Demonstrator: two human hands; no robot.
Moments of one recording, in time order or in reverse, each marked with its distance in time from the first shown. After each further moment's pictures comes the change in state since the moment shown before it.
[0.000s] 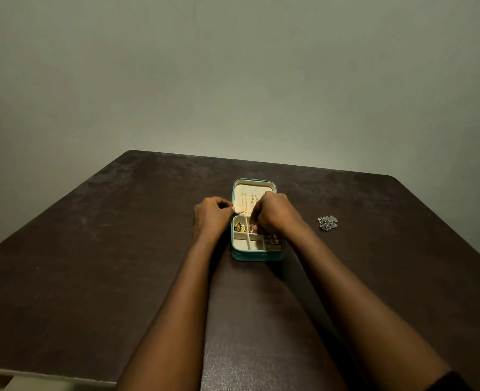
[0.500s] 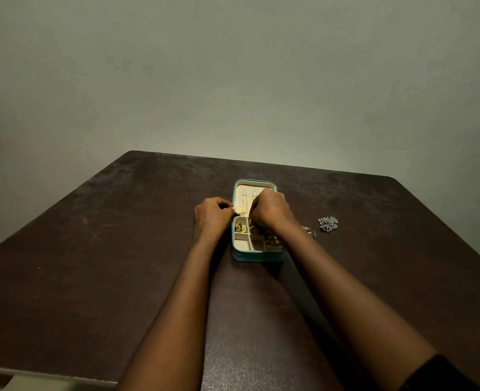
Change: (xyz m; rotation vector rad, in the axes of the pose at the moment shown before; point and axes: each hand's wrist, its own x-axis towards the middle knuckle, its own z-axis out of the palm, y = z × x) left_hand -0.002 0.002 -0.003 0.008 0.002 -0.004; right_hand 0.006 -0.012 0.007 0.068 0.121 0.066
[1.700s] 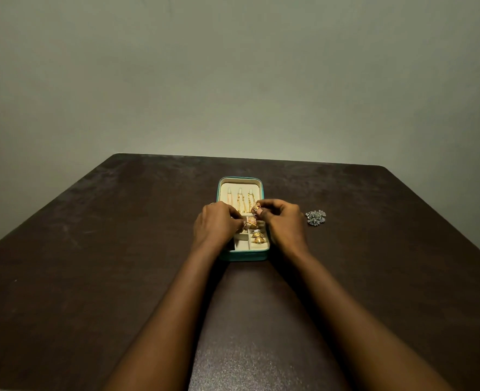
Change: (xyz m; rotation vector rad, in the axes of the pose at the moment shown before) left_hand -0.024 0.021 0.020 0.373 -0.135 0.202; right_hand -0.029 0.054 0.003 0.777 0.213 0.089
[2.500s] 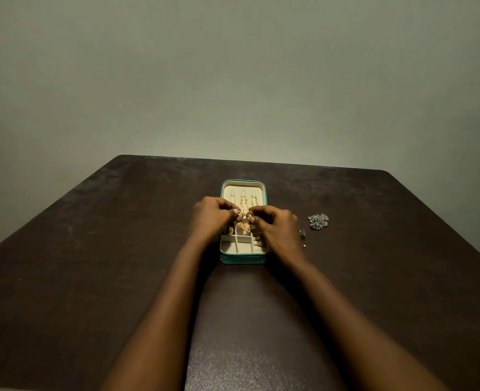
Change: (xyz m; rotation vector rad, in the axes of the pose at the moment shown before) left_hand 0.005 -0.011 -0.014 -0.484 0.004 -0.074; right_hand -0.006 -0.001 0.006 -0.130 -0.086 -0.164
